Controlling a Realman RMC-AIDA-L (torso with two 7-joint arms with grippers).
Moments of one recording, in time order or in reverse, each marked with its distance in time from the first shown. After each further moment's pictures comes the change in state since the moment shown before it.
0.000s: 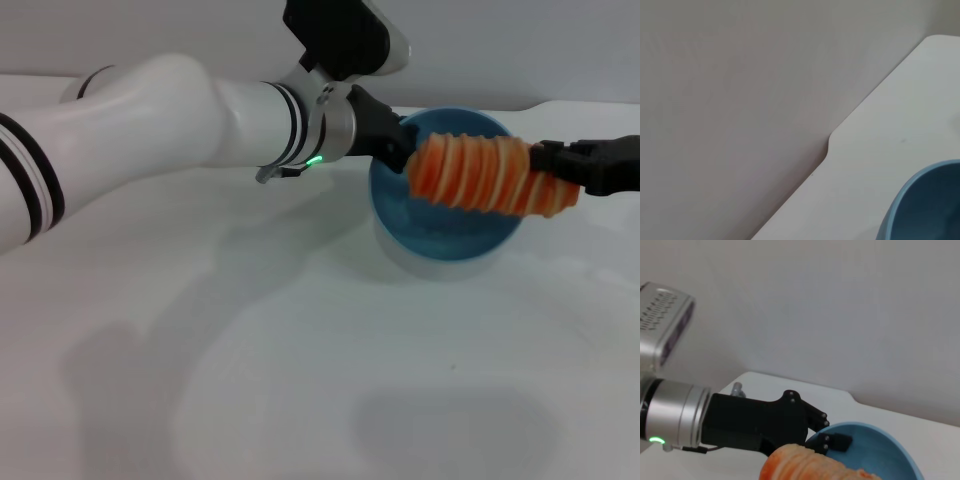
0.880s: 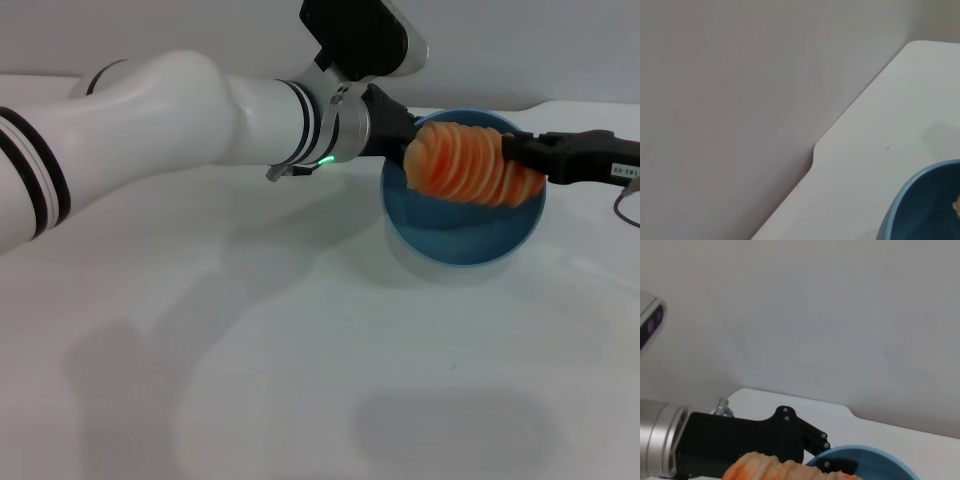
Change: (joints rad) left arm -0.009 0.001 0.022 0.025 0.000 0.011 0.000; right arm 0.073 -0.003 -0.006 0.203 0.077 0.127 -0.112
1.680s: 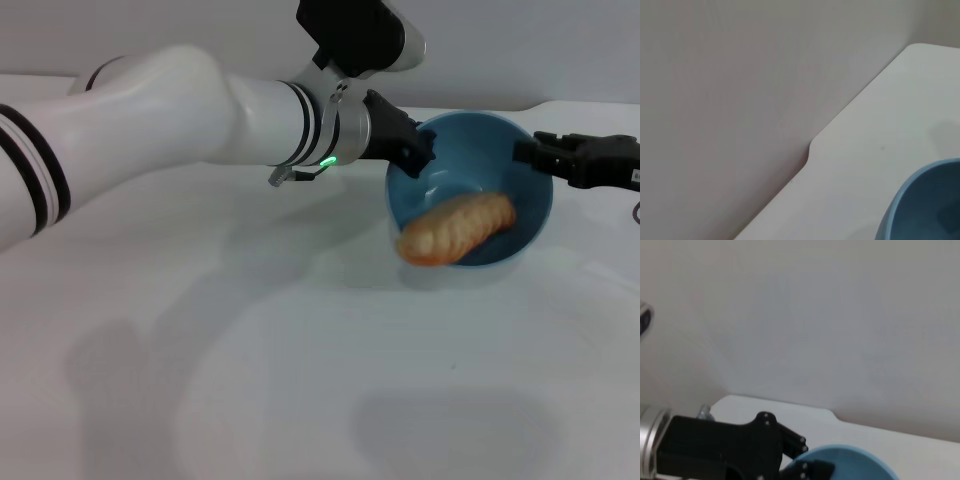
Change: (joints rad) left arm -0.002 0.000 -0.011 0.001 -0.008 0.030 -0.049; right arm -0.047 0.002 0.008 -0.029 0.023 0.007 -0.015
